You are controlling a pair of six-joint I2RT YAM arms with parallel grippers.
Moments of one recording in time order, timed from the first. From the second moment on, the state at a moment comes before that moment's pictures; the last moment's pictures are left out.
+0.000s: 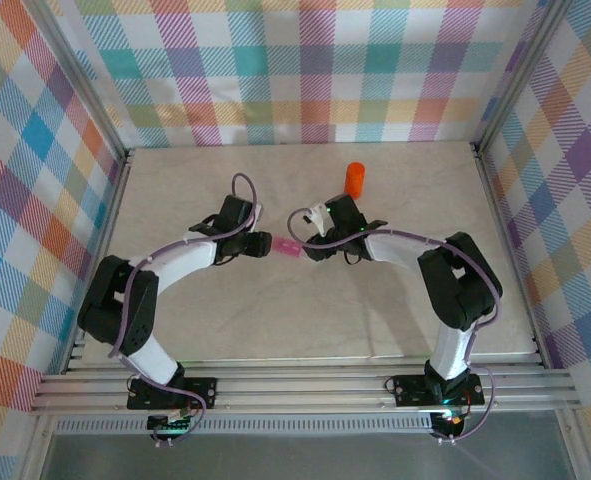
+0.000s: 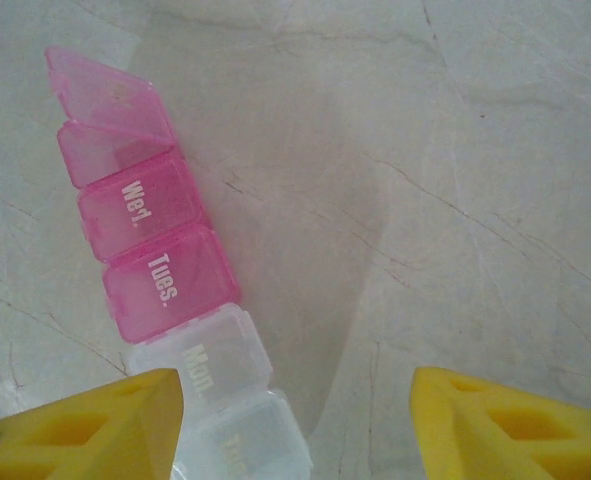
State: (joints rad) left arm -0.44 1.64 1.01 -0.30 -0.02 -0.18; right arm 0.59 1.82 1.11 -0.16 -0.15 -0.17
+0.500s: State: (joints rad) left arm -0.42 1.80 1.15 -0.30 0.03 -0.18; right arm 0.60 1.93 1.22 -0.32 -0.24 -0.25
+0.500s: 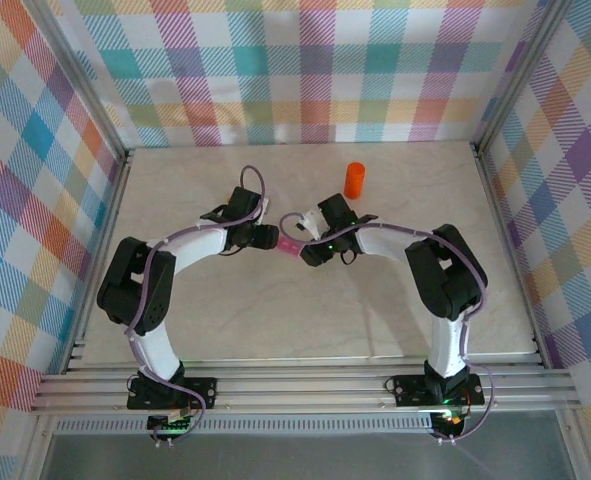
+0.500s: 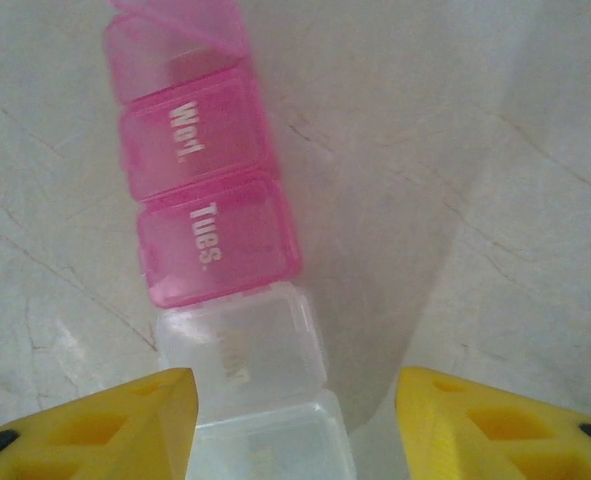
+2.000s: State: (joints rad) left arm -0.39 1.57 0.90 -0.13 0.13 0.03; right arm 0.48 2.15 1.71 -1.07 -0.44 -0.78
